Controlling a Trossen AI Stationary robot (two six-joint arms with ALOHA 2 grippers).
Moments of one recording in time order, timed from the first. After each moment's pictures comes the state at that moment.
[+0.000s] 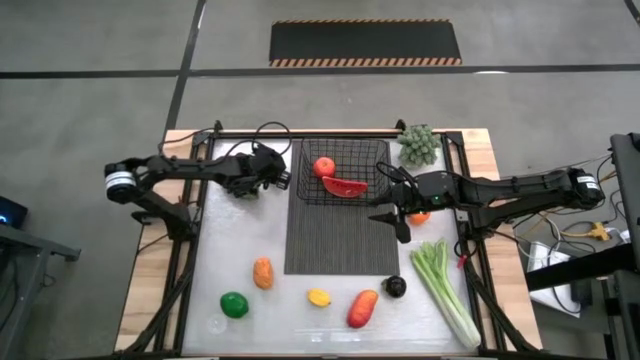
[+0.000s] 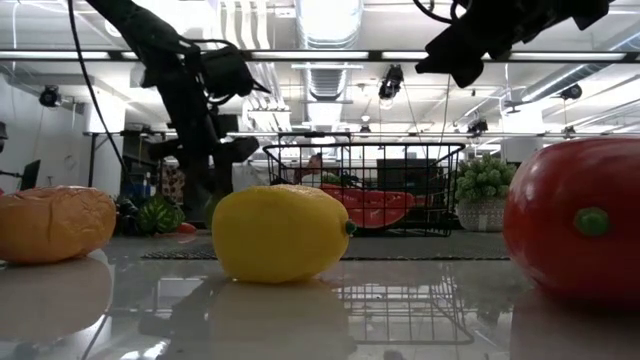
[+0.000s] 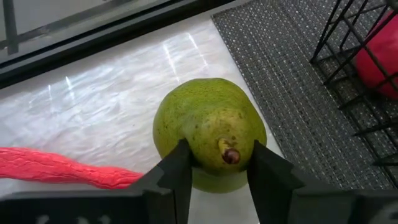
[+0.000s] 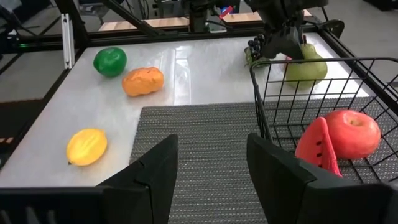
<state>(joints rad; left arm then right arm) 0.39 1.44 0.81 -0.38 -0.51 -0.65 0.00 1.00 0.67 -0.08 -0.05 0.05</state>
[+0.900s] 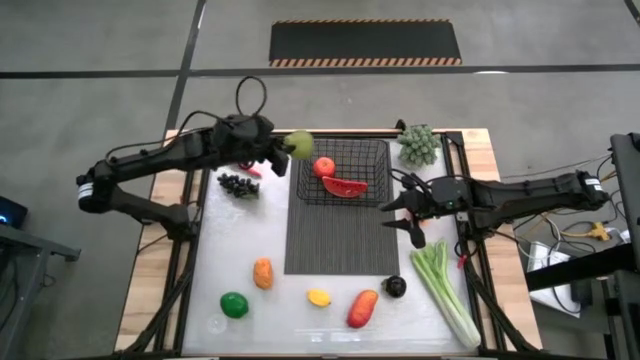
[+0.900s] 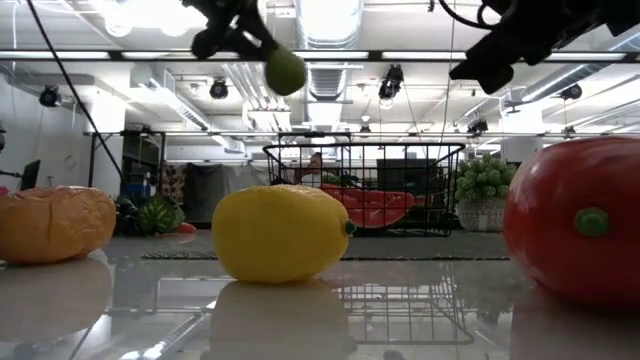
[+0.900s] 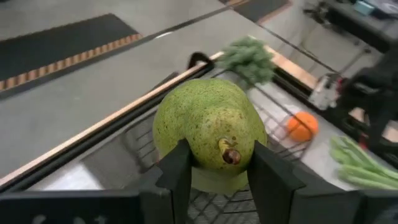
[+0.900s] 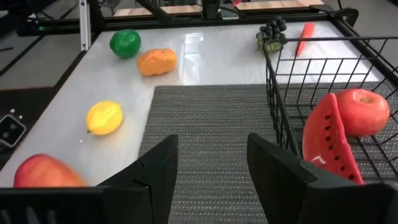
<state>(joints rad) 0.29 1.21 1.25 -0.53 -0.22 -0.41 0.05 0.83 0.57 -0.17 -0.06 0.05</state>
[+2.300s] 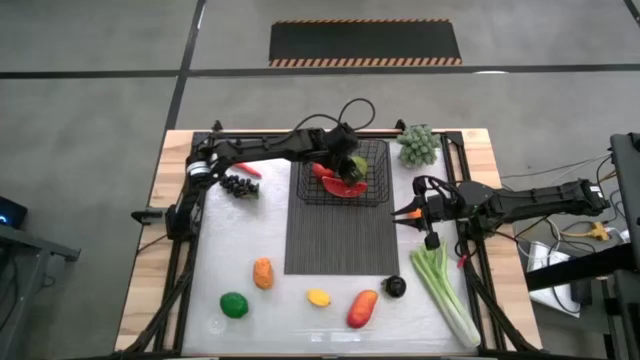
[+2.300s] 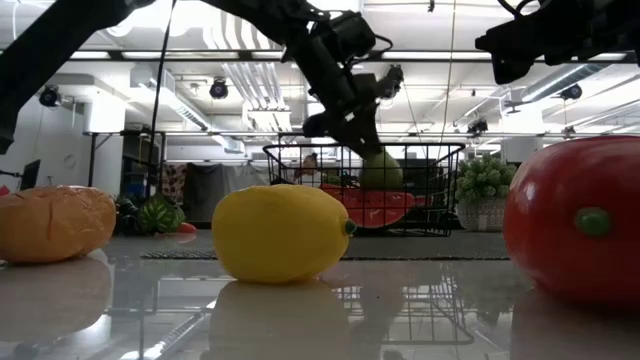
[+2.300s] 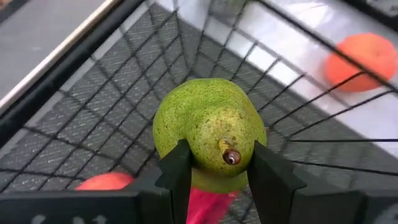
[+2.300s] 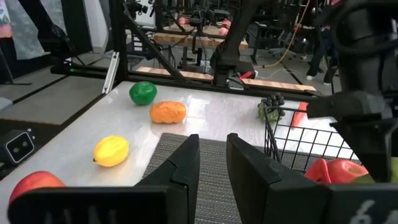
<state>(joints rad) 0.31 2.08 1.87 -0.66 -0.09 -0.28 0.06 0.57 0.32 0.13 -0.09 -0.10</state>
